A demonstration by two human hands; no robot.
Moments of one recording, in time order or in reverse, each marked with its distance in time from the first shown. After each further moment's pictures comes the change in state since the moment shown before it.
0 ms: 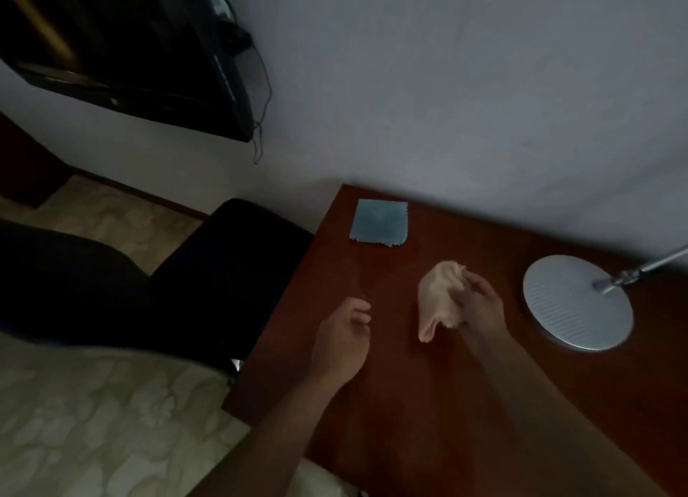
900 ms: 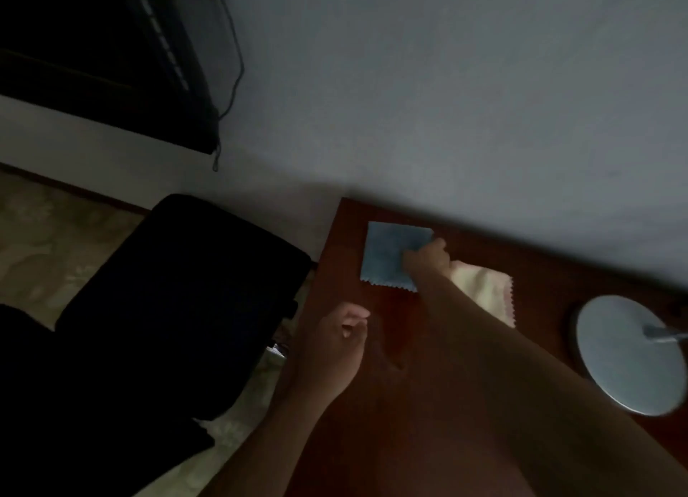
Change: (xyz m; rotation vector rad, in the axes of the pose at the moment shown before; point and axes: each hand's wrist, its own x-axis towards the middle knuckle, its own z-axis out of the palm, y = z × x) left_hand 0.185 -0.024 -0.056 -0.121 -0.244 0.027; right_hand 0.182 0.003 0.204 -1.114 0.296 0.094
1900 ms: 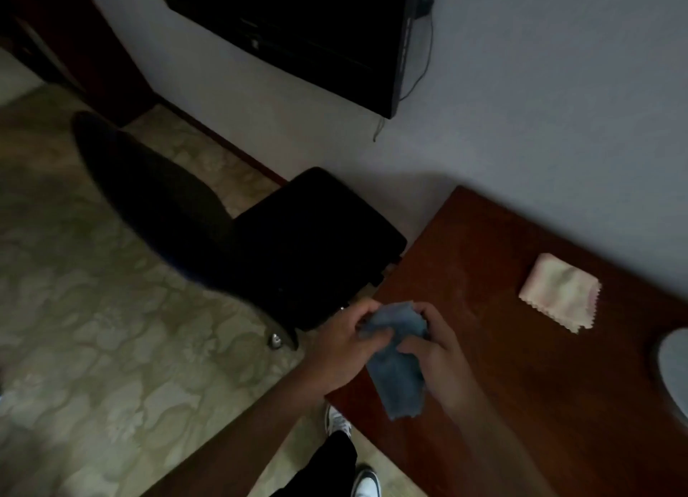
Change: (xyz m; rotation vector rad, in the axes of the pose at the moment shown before) left_hand -0.211 -0.061 -0.061 -0.208 0.129 0.137; right_hand -0.323 0.121 -0.022 0.643 -0.889 -0.635
